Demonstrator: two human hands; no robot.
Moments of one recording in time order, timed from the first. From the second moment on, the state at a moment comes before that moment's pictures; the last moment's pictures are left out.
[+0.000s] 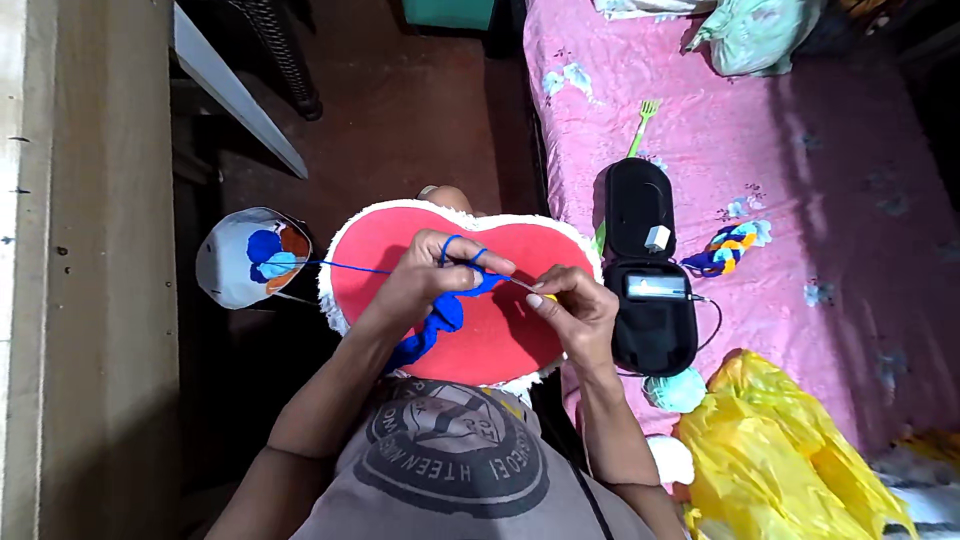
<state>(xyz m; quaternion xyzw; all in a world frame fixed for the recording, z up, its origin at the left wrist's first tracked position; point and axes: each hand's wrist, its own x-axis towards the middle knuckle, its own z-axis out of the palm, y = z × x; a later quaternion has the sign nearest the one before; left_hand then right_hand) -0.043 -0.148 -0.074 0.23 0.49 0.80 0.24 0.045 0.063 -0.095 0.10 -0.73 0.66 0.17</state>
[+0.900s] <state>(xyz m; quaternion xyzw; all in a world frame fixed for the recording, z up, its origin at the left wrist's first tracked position) -0.054 -0.172 -0.080 0.22 0.39 0.85 0.29 0.036 0.032 -0.077 -0.07 -0.59 0.79 0.15</state>
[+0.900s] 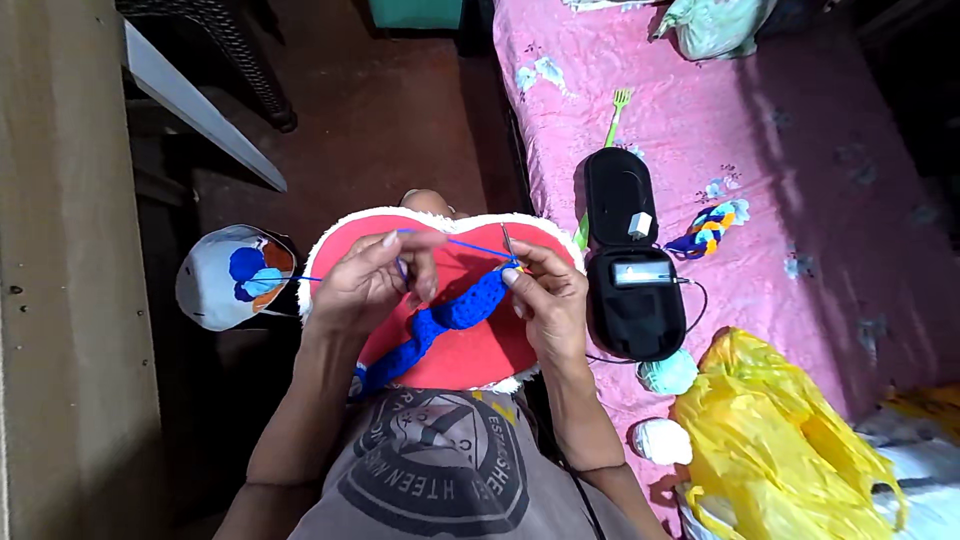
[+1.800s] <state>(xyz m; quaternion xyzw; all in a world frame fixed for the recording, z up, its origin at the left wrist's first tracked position) -0.013 -0.133 -0.075 0.13 0.64 0.74 0.17 0.053 0.030 -0.093 -0.09 -0.64 0.75 0.13</state>
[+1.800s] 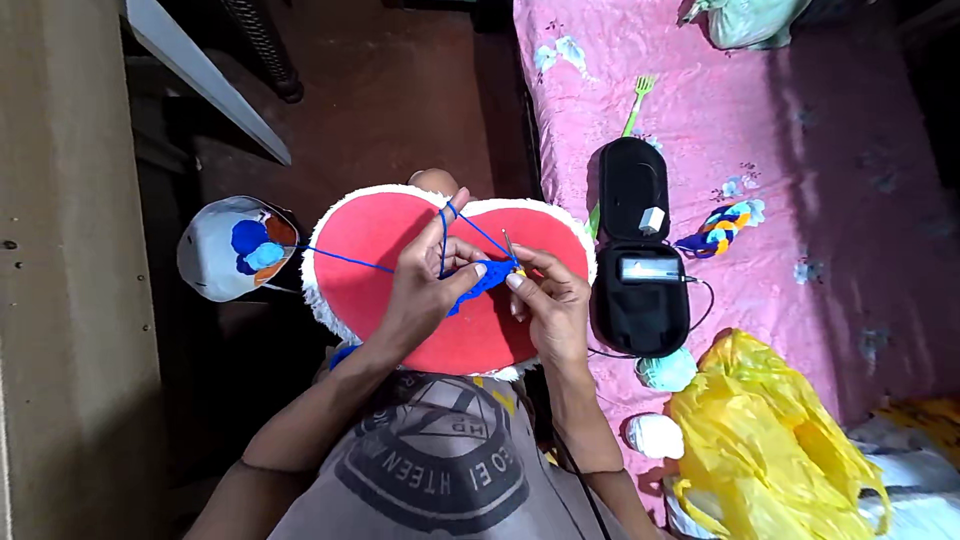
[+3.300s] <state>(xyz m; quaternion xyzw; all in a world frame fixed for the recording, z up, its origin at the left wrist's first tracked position) -0.008 -0.110 -0.110 0.18 0.87 0.45 0.05 0.062 0.032 -0.114 0.00 -0.97 0.18 0.15</state>
